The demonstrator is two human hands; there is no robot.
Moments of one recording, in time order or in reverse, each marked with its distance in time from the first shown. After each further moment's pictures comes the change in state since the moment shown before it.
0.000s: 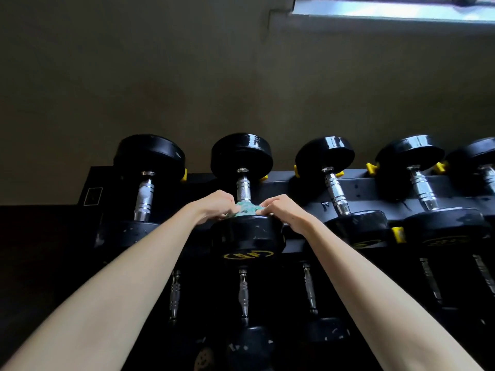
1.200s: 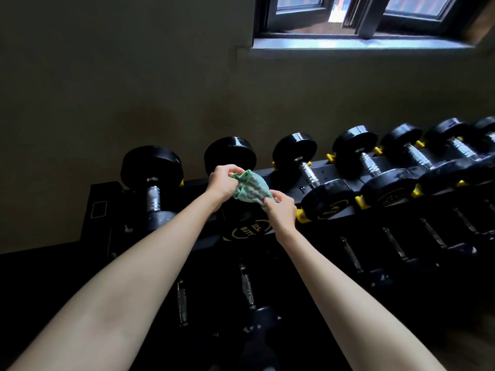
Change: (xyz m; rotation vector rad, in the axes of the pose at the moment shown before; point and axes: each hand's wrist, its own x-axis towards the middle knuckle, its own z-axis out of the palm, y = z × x) left_hand -0.086 0.019 0.010 -0.128 0.382 0.408; right_hand -0.099 0.009 0.084 0.275 0.788 -0.155
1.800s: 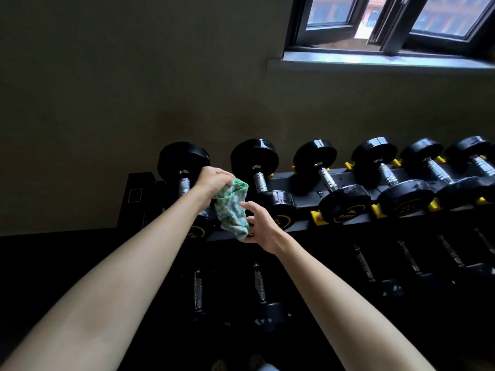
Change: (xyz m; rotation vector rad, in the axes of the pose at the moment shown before) left_hand -0.049 -0.016 -0.077 -0.221 0.017 -0.155; right_hand -0.069 -0.020 0.039 0.252 -0.739 0.345
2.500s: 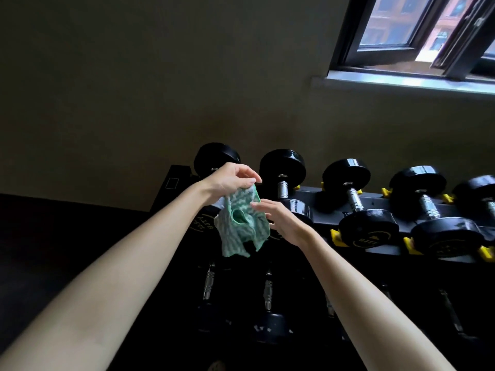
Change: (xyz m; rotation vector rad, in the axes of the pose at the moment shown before) left_hand -0.062 0.024 -0.008 0.179 -0.128 0.216; right_hand -0.018 -0.027 -0.030 -0.394 -0.304 -0.228
